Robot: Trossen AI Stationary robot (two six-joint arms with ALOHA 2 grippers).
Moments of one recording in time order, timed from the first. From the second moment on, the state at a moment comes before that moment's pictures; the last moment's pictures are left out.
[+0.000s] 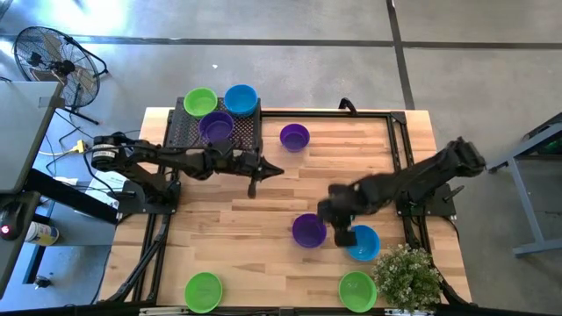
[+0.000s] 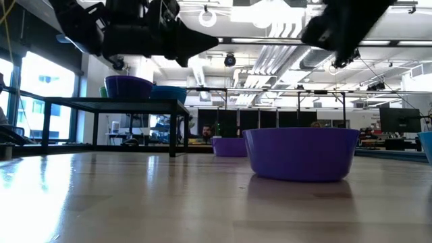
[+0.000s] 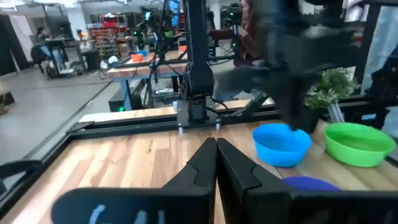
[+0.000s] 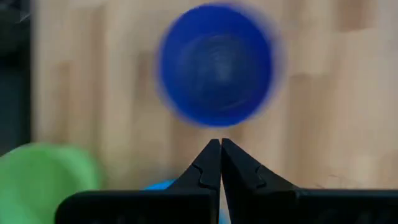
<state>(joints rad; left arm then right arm) 0.16 1.46 0.62 0.87 0.26 0.08 0.33 1.53 1.24 -0.92 -0.04 0.33</state>
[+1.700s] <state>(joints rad) 0.12 1.46 0.62 0.89 0.22 0.12 0.67 1.89 1.28 -0.78 -0.19 0.47</state>
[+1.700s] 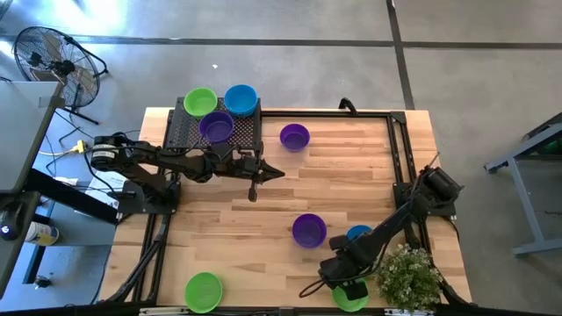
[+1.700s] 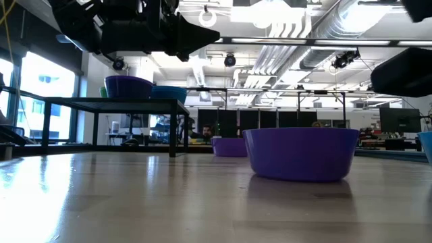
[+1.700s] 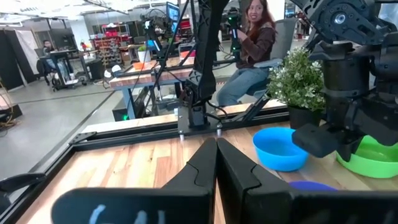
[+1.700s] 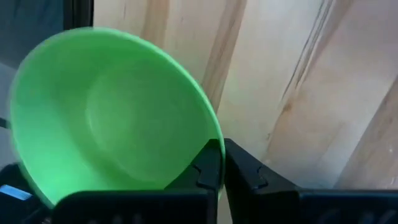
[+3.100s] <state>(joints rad) 0.12 1.46 0.62 0.89 0.21 0.15 -0.12 1.49 1.23 -0.82 0.18 0.40</state>
